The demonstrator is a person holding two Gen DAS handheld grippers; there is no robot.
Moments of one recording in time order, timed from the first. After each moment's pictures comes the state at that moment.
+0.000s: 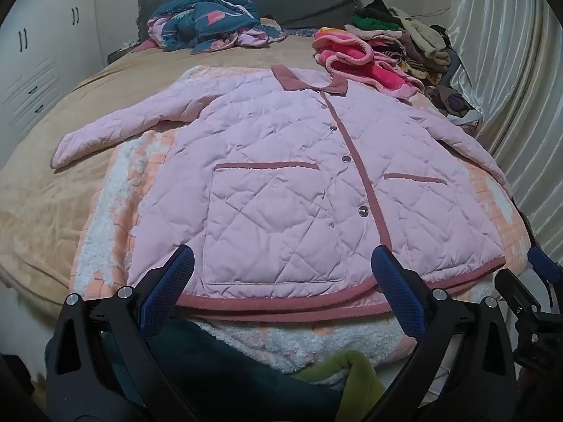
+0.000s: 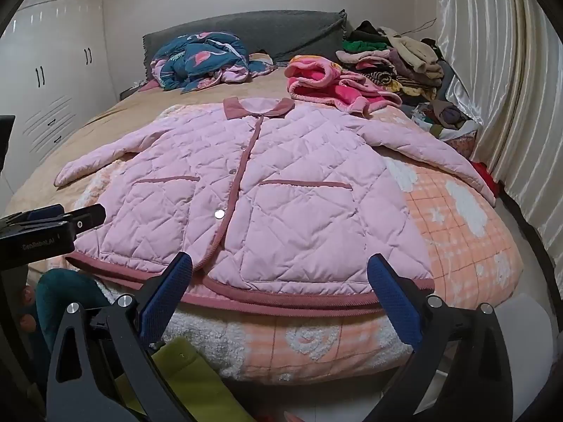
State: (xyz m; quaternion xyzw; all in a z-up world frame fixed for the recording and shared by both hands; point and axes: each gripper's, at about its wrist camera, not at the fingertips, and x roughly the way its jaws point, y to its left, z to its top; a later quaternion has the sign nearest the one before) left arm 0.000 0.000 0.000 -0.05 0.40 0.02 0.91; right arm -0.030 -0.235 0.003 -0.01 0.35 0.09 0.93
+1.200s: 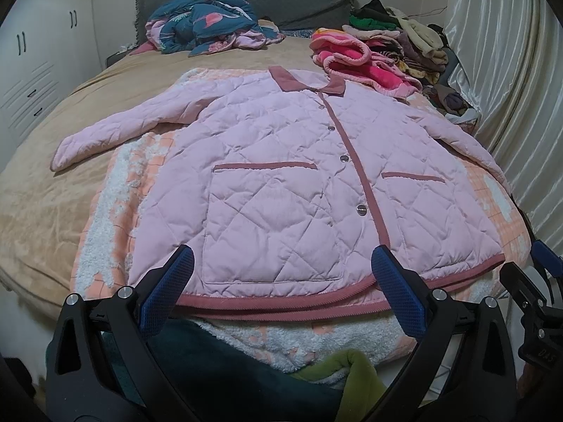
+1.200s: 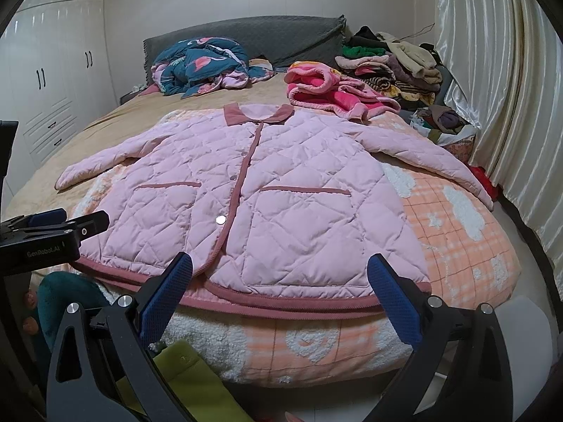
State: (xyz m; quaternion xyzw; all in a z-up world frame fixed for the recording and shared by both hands) left arm -0.002 -0.004 0.001 -0.04 0.41 0.02 0.91; right arm -0.034 -0.232 0.010 -0.01 0.34 0.09 0.94
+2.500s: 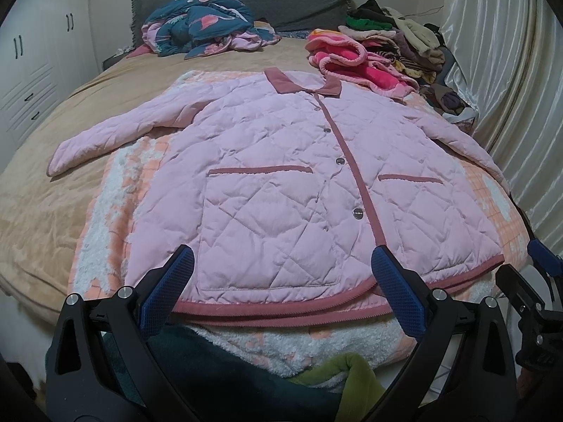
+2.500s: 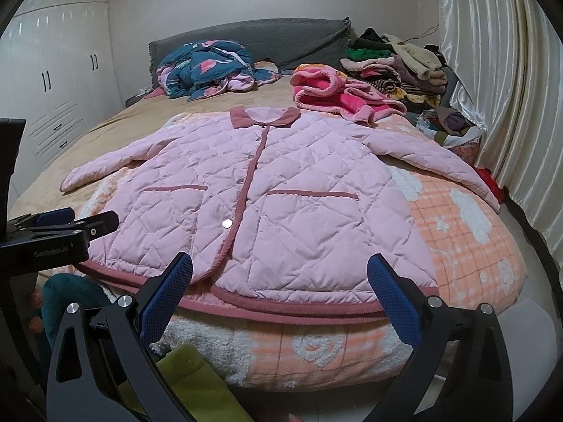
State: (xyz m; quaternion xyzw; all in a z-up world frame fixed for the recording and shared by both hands) left arm 0.004 -0.007 0.008 -0.04 0.40 0.02 0.91; right arm -0.030 -0.224 0.017 -0.01 0.34 0.10 0.94
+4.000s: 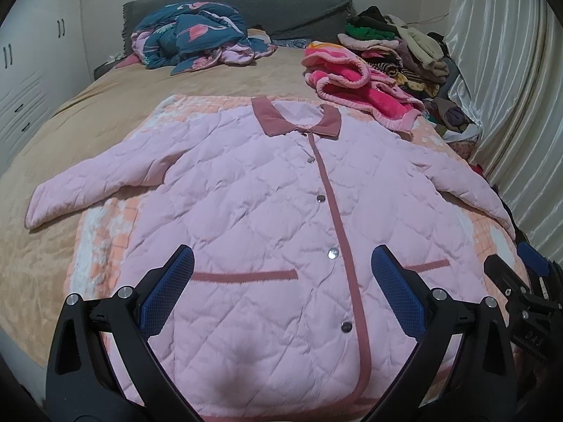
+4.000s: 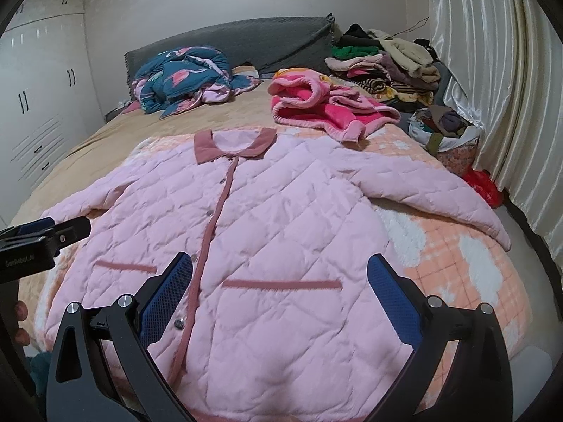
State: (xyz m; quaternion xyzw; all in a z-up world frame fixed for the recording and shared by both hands) left arm 0.138 -0.014 0.040 -0.04 0.39 0.01 0.92; right arm 0.120 -0.254 0.029 0.02 0.34 0.07 0.94
